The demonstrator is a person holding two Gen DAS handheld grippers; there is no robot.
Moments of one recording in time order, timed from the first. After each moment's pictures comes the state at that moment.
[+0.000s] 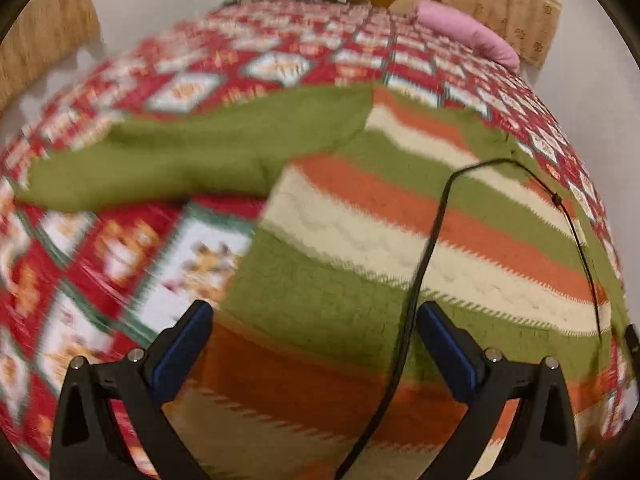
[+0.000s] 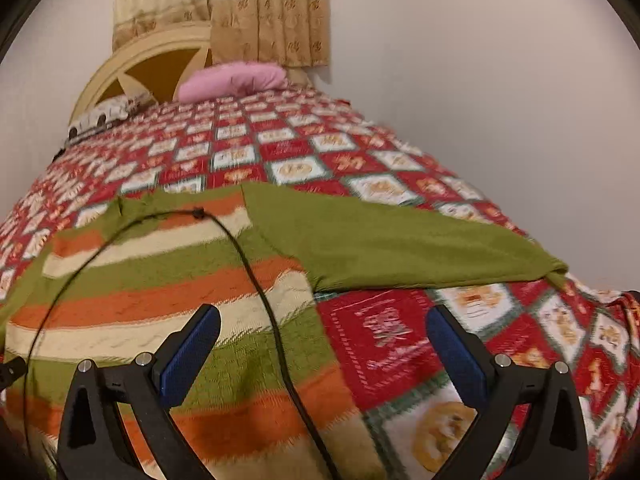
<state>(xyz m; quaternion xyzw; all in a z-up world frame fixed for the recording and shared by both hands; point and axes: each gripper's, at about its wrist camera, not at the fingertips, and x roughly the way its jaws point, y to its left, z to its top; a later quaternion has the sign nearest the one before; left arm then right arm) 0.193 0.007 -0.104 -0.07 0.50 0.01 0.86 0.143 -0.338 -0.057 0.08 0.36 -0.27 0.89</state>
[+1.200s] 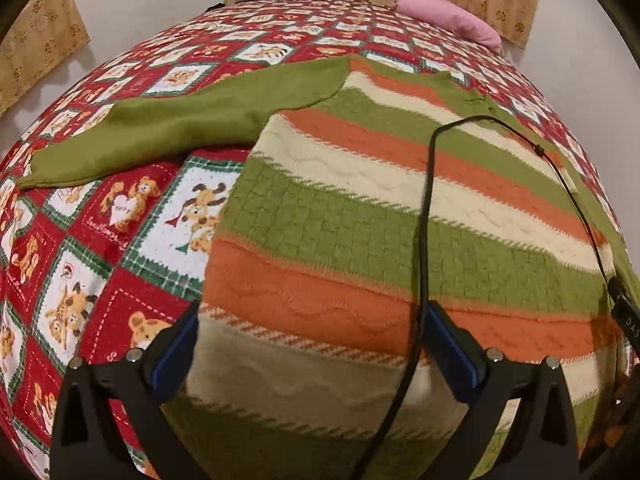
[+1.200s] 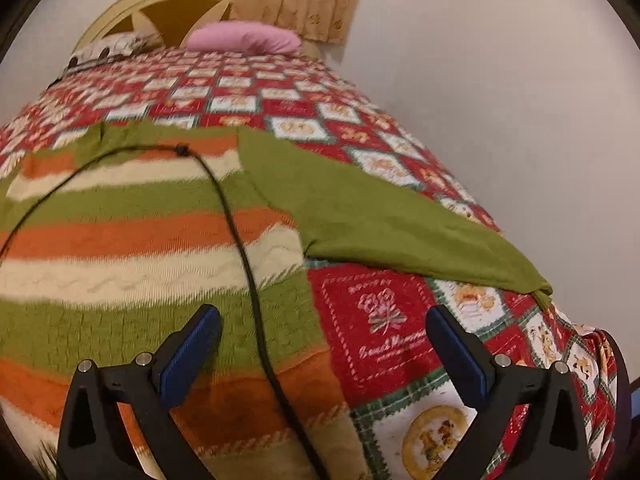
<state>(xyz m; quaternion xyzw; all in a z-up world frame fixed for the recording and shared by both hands) 0.153 -0.009 -0.107 -0.03 0.50 -0.01 0.87 0.154 -0.327 -0.078 -0.02 0.41 -0.29 0.87</state>
